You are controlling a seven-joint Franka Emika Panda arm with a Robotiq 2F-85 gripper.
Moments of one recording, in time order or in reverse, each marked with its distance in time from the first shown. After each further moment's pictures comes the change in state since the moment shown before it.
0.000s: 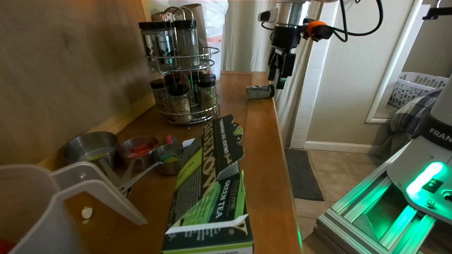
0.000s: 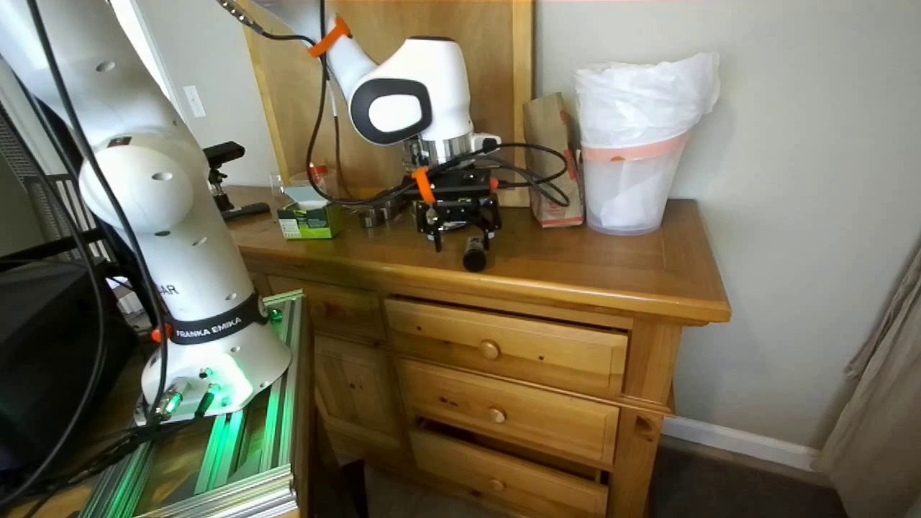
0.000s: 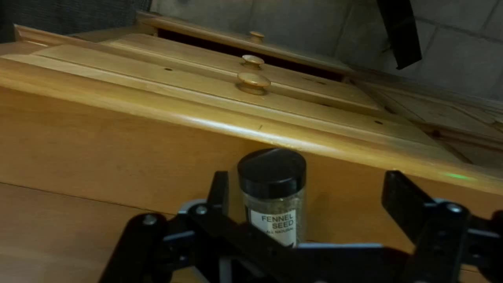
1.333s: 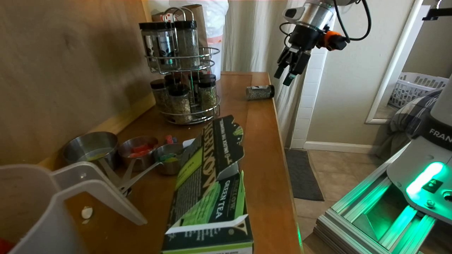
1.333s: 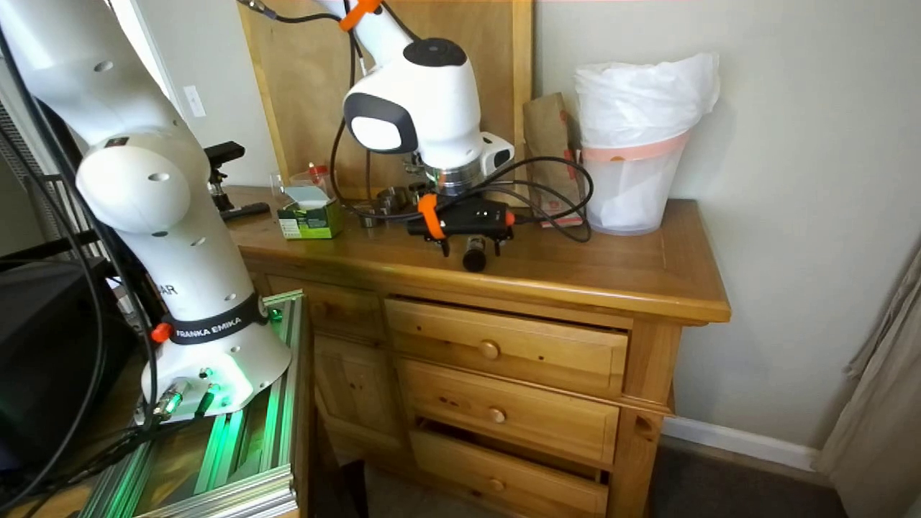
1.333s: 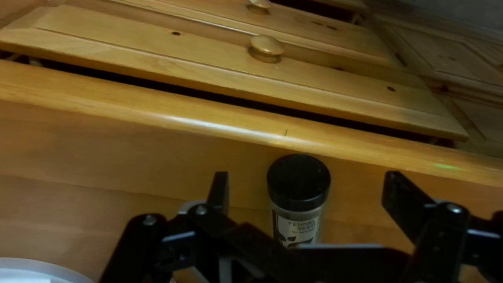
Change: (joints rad) arm -0.023 -0.003 -0.131 -0.003 0.565 -0.024 -0.653
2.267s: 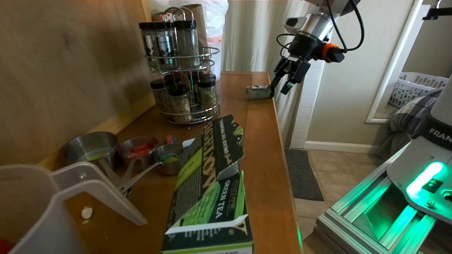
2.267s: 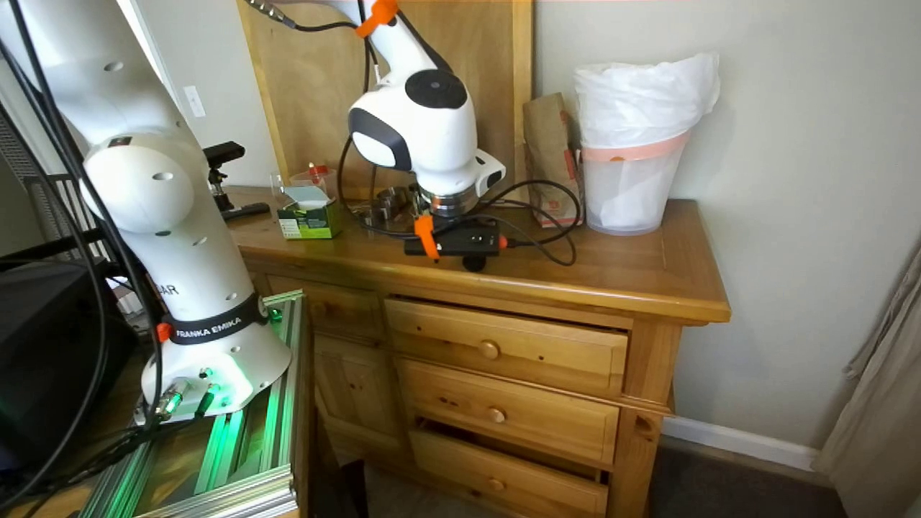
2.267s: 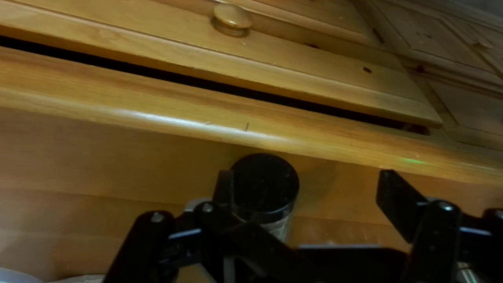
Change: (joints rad) arm 0.028 0.058 -0.016 0.001 0.220 -0.074 -0.233
